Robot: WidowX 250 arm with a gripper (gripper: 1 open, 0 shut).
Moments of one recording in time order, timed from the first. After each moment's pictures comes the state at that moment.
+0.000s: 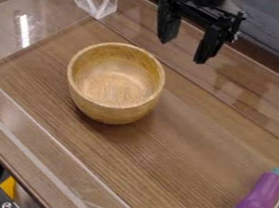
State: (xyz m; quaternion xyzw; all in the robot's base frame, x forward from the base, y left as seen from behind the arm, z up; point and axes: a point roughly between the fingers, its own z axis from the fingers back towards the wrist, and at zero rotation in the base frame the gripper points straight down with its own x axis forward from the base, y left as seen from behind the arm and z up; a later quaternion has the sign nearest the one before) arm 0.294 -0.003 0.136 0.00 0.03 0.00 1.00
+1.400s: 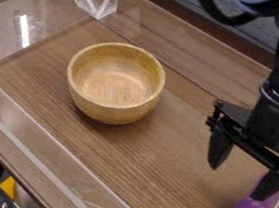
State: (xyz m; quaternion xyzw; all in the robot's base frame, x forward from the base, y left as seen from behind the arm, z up) arm 0.235 -0.134 0.079 -0.02 0.04 -0.04 1.00
